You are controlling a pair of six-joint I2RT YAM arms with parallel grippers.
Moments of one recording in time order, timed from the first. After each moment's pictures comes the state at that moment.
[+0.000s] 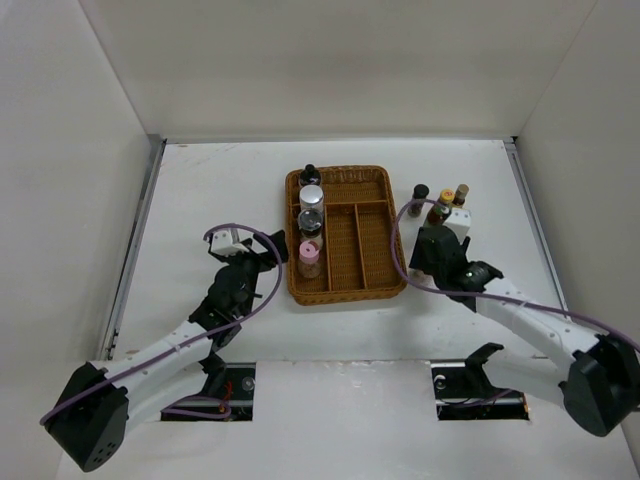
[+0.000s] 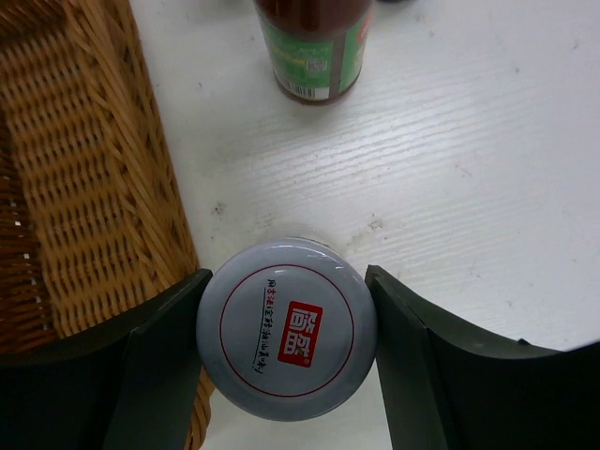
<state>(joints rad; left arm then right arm) -0.65 0.84 0.22 0.60 -0.56 -0.53 0.55 1.11 0.63 -0.31 0.56 0.58</state>
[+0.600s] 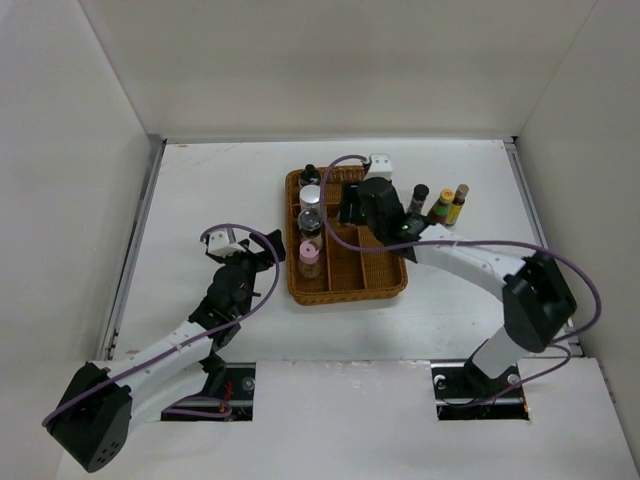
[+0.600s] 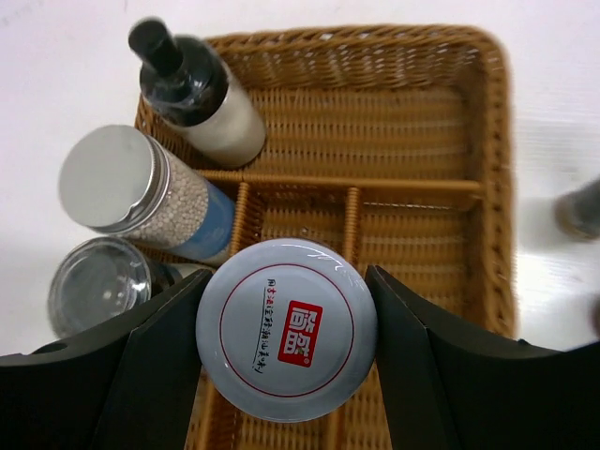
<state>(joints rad) -0.62 0.84 0.21 0.62 -0.56 -0.55 0.72 1.54 1.13 -0.02 0.43 0.41</state>
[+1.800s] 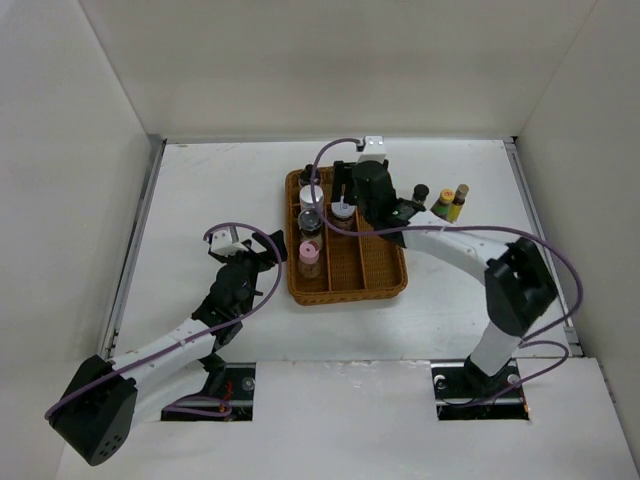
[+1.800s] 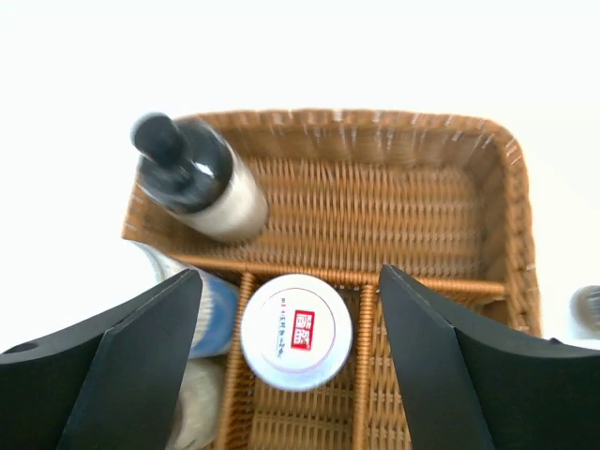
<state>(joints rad) -0.62 0.89 0.21 0.65 -0.55 -0.55 0.69 1.76 1.30 0.09 0.45 0.32</state>
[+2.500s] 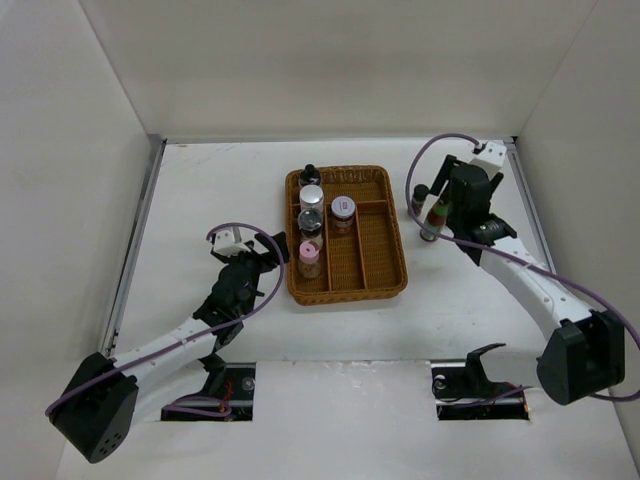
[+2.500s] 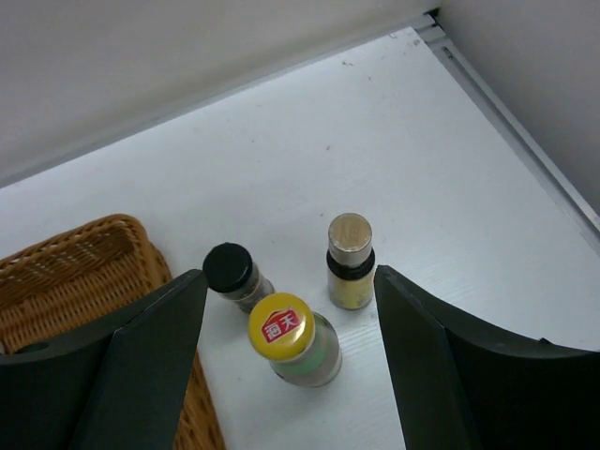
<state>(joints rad) -0.63 0.91 0.21 0.65 -0.55 -0.55 0.32 1.24 0.96 -0.02 0.64 0.32</state>
